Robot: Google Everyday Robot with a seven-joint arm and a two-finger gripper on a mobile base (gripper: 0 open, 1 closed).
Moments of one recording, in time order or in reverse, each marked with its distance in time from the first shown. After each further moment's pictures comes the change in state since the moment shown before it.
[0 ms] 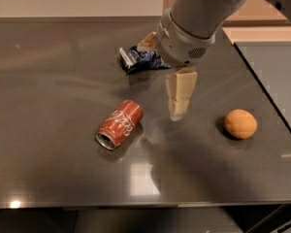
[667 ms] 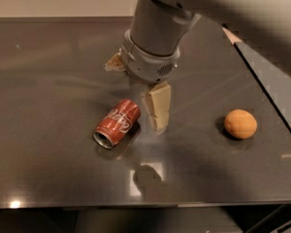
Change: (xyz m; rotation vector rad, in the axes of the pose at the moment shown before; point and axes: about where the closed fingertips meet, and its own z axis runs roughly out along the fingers) arm -0.052 0.011 0.034 -0.071 0.031 -0.239
